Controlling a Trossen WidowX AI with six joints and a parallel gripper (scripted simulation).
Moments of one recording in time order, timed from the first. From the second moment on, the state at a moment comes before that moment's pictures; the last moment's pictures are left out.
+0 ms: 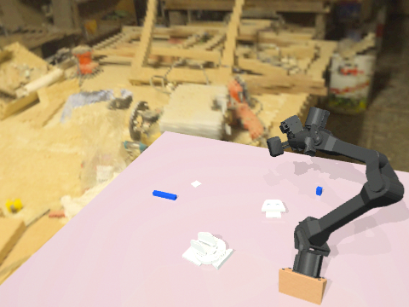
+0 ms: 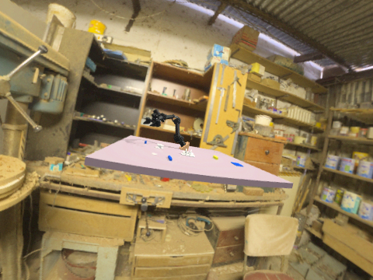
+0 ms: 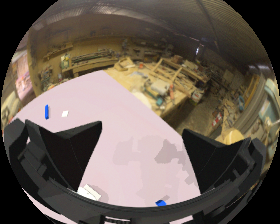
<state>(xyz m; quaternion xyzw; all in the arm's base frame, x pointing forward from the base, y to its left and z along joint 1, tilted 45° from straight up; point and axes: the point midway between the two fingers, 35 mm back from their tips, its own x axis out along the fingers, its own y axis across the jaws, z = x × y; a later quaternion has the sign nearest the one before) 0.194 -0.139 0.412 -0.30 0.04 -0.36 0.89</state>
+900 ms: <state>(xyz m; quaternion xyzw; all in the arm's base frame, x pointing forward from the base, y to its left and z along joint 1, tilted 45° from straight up) 0.219 -0.138 0.362 -0.40 0.22 -0.28 0.84</state>
